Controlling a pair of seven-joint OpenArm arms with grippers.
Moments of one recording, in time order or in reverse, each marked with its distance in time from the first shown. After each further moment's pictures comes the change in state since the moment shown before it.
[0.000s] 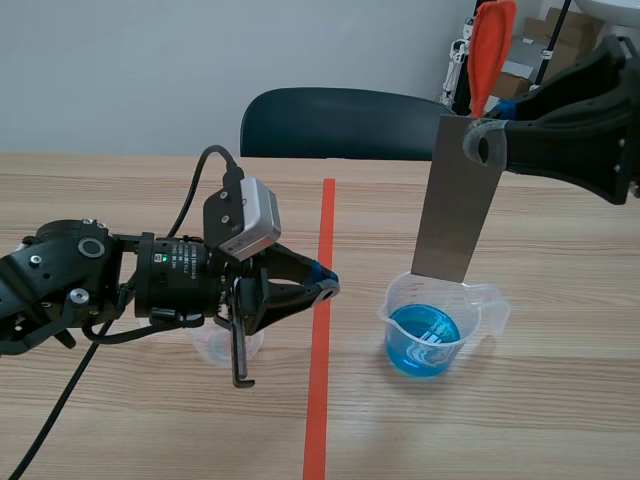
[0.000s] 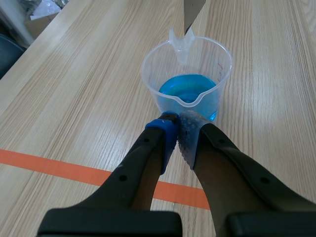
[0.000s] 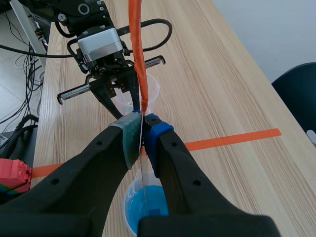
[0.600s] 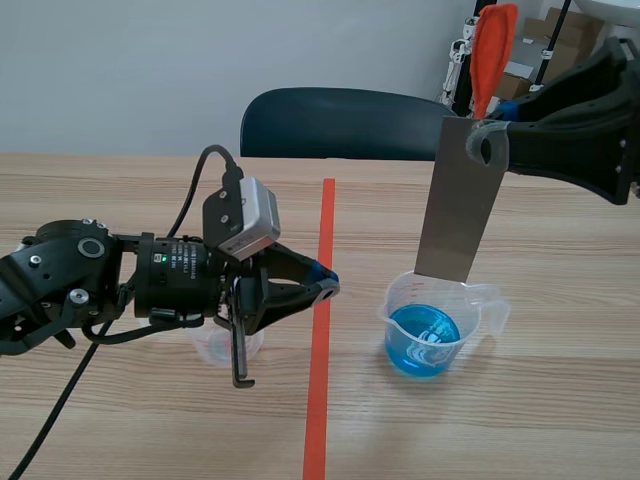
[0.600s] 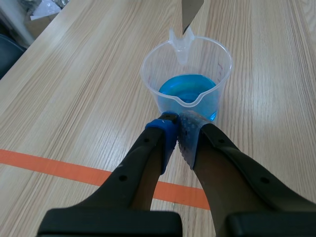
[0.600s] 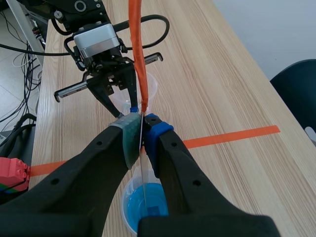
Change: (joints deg) left arm 0.0 0.0 0.0 0.0 0.0 0.0 -0.4; right arm 0.0 0.0 0.0 -0.5 0.0 0.0 -0.1
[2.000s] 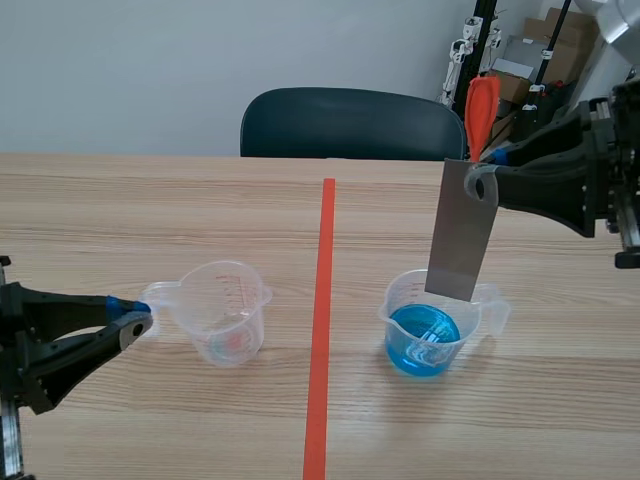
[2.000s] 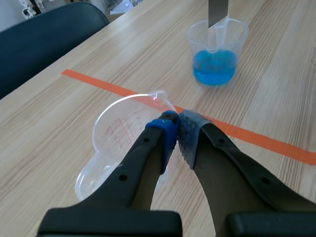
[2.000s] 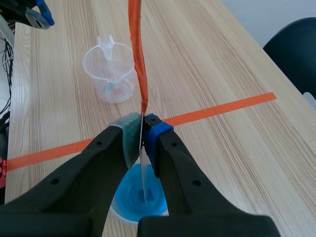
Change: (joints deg) left arm 36.5 -13.8 -32.3 12.5 0.5 3.2 -19.8; right arm -2.0 -7.4 0.0 -10.5 -3.8 0.0 -0.7
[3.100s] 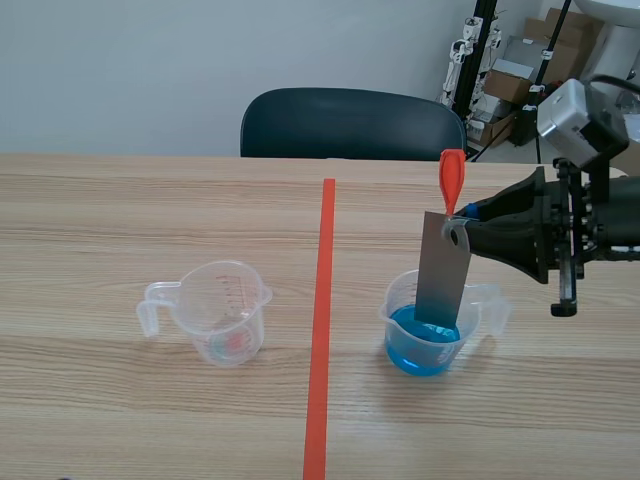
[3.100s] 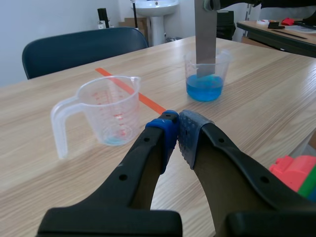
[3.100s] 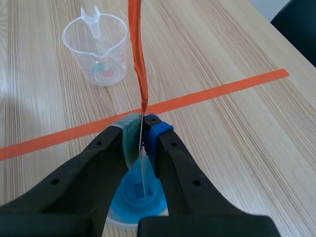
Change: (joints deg) left arm 23.9 25.4 -16.9 -7.8 22.6 11.4 -33.9; right arm -2.5 -10.4 0.0 -11.1 -11.0 0.0 4.3
